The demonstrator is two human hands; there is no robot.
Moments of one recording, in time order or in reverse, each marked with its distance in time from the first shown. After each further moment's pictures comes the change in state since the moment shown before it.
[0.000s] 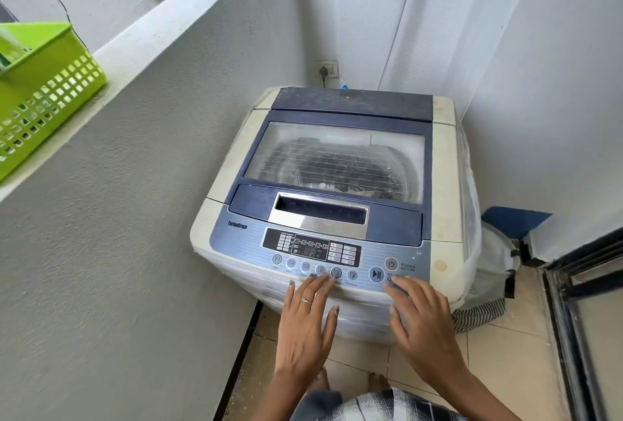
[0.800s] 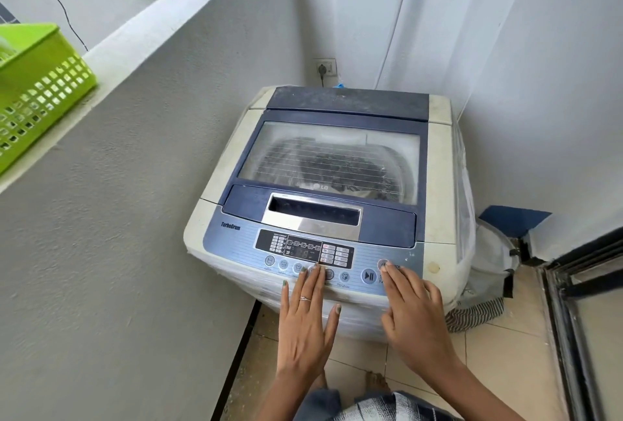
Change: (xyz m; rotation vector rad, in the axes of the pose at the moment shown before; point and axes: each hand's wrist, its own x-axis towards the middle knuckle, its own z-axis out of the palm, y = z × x) left_hand 0.009 0.016 0.004 0.236 -0.127 -0.113; right_hand 0.022 -0.007 -0.020 -0.162 -0.270 0.059
